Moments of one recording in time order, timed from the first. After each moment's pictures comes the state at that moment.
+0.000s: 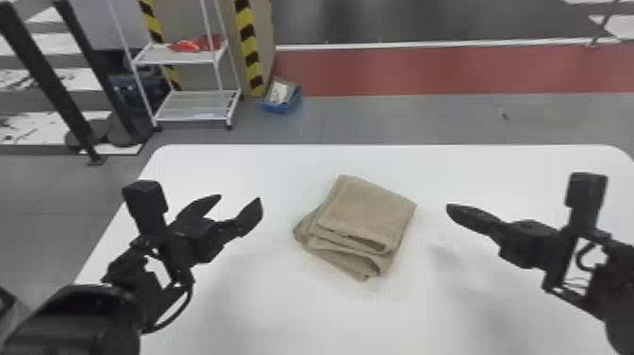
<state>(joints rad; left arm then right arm) 0.18 0.30 0.04 -1.84 0.46 0.40 -0.21 -0.01 -0.10 -0.21 -1.68 -0.17 0.68 0.76</state>
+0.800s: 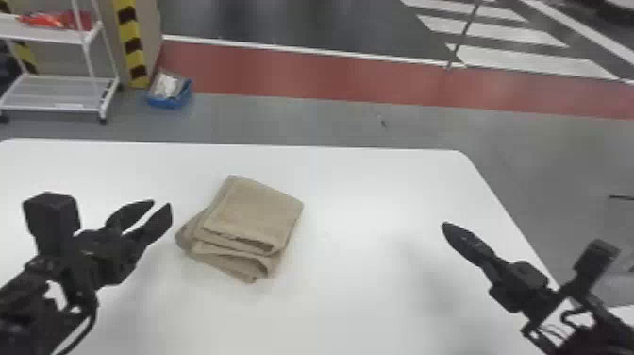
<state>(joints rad) 0.10 0.29 -0.15 -1.69 0.34 0.27 -0.16 0.28 -0.13 -0.59 -1.79 -0.34 0.38 0.90</state>
